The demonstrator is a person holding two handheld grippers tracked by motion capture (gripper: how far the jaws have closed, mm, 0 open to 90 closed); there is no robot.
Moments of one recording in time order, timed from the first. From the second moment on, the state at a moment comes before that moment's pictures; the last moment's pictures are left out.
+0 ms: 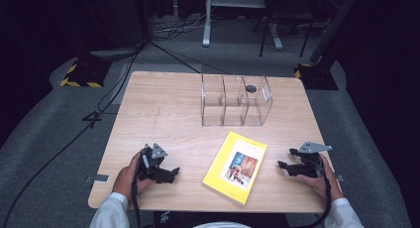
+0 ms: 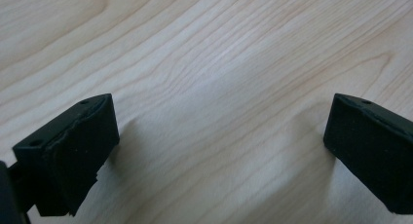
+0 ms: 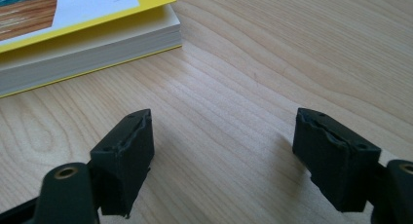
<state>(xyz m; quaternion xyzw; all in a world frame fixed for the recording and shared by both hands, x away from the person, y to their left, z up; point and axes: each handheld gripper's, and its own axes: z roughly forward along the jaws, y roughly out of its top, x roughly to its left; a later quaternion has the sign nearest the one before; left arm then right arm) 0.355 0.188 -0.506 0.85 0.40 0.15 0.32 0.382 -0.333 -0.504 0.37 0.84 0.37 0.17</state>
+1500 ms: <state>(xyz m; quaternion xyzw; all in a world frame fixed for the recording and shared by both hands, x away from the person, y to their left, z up) 0.323 0.144 -0.506 0.89 0.28 0.10 0.34 0.362 -0.218 -0.470 0.20 0.96 0.20 0.04</state>
